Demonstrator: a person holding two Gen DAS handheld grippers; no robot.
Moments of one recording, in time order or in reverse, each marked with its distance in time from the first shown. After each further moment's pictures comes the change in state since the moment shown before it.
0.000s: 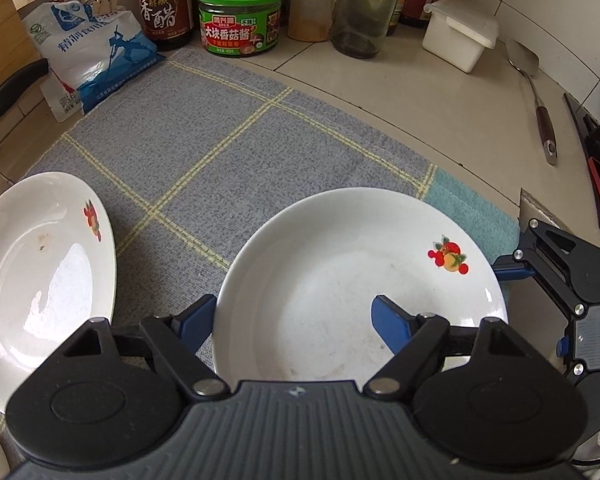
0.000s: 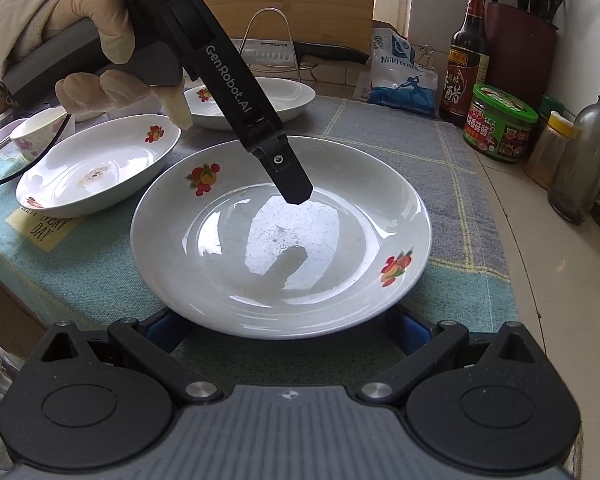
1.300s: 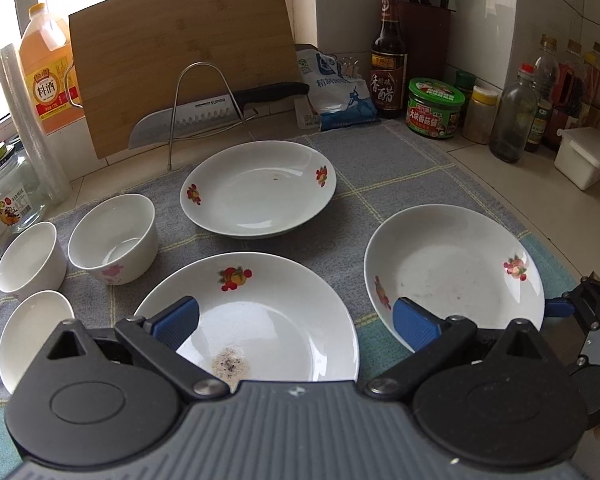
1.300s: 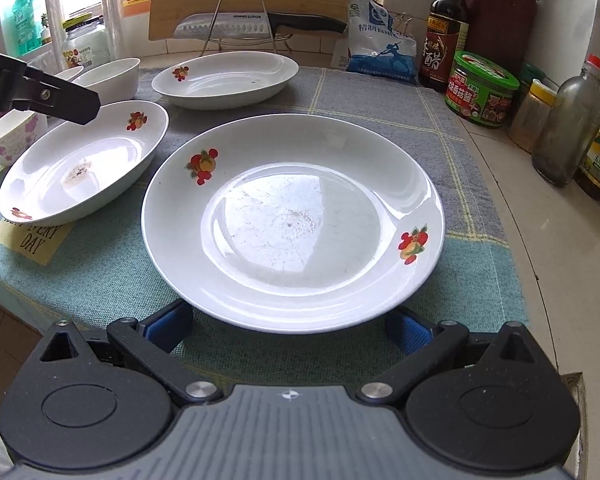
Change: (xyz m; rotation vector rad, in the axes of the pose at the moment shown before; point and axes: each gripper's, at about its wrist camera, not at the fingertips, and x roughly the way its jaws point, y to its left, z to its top) left arm -0.109 -0.036 -0.131 -0.422 -0.319 0.469; right arm 0.002 0.023 0.011 0.090 0.113 -0.085
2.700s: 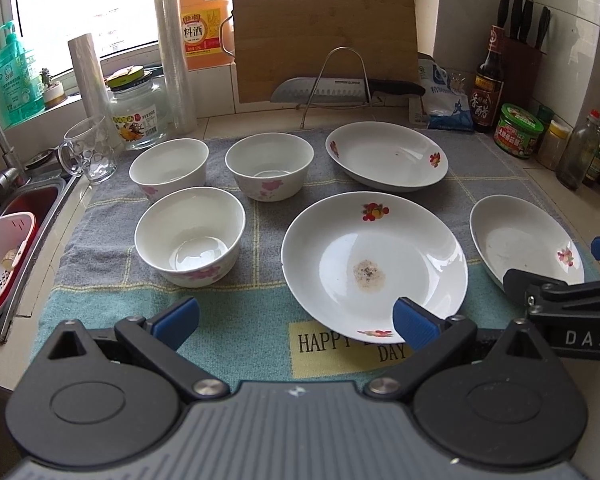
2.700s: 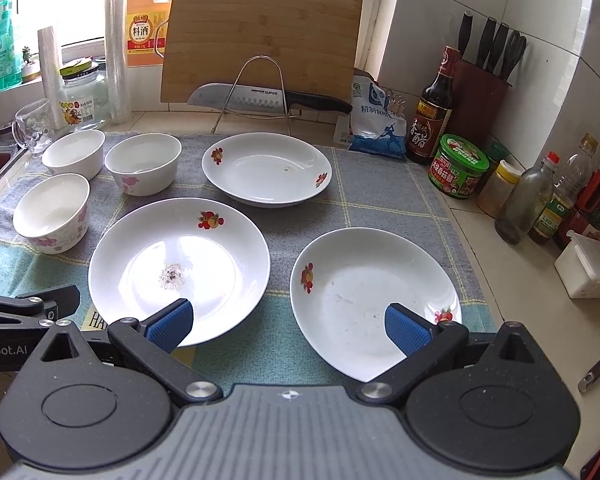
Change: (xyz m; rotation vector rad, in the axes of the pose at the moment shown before) left arm -0.083 0.086 -0.072 -0.223 0.014 0.157; right arm -0.083 0.134 0.080 0.065 -0.063 -0.204
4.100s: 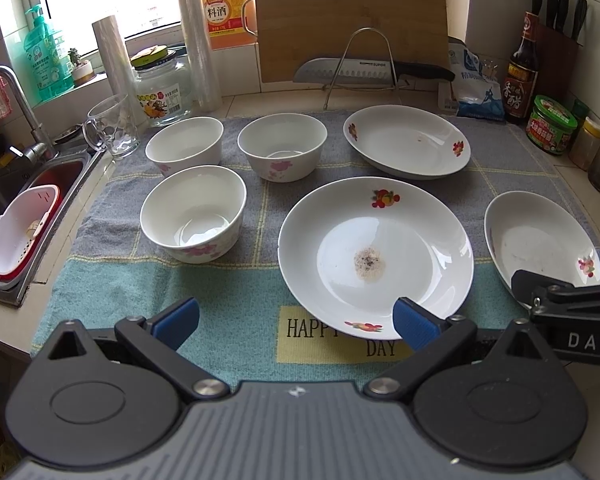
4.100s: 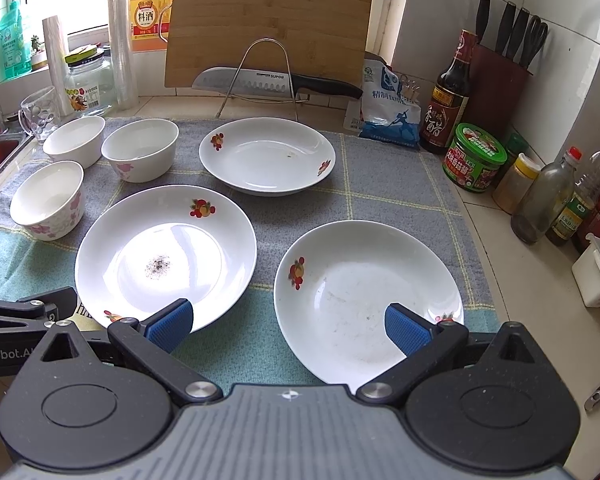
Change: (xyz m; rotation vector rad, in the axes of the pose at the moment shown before) left arm 0.007 -0.033 0.006 -0.069 0.078 0.127; right arm 0.022 -0.027 0.008 -0.028 0.054 0.069
